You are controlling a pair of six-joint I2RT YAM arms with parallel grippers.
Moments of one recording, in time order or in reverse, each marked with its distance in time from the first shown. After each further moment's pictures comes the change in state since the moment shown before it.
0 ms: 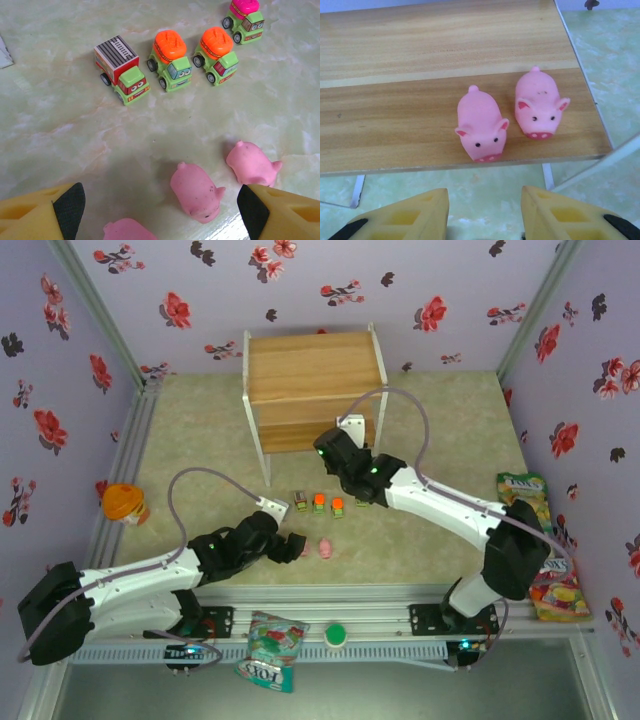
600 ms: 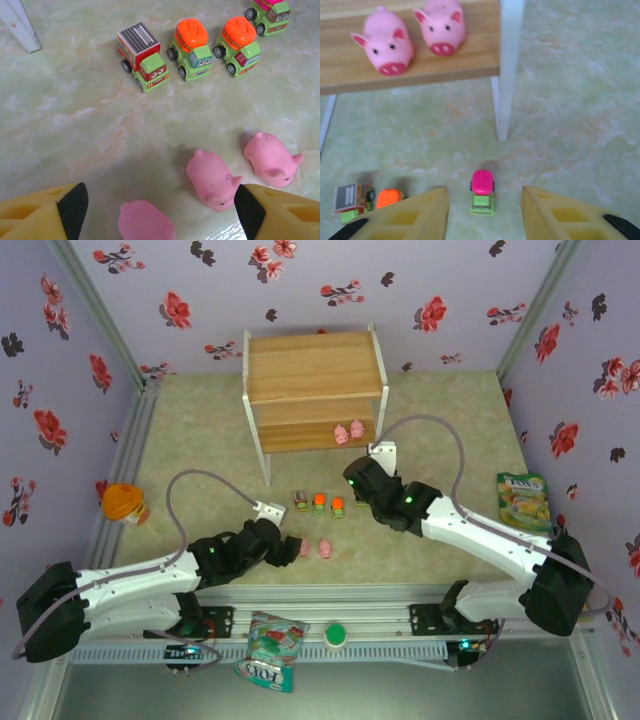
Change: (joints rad) left arm -0.076 -0.025 0.003 -0.096 -0.127 -0.088; right arm 0.011 -0.283 -0.285 -0.084 0.010 0.077
